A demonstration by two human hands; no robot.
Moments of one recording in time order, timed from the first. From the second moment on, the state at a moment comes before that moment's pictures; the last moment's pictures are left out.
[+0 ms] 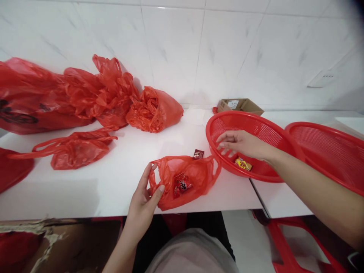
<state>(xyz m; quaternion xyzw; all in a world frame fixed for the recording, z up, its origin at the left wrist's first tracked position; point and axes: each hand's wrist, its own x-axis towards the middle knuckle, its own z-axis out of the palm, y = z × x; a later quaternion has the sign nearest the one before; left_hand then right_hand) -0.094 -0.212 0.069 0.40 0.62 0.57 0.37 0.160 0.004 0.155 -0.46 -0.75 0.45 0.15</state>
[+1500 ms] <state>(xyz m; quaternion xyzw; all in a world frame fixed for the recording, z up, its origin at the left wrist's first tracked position) -0.130 -0.228 0.050 0.35 0.67 0.59 0.28 0.071 -0.089 0.110 -0.28 -0.52 0.69 0.43</state>
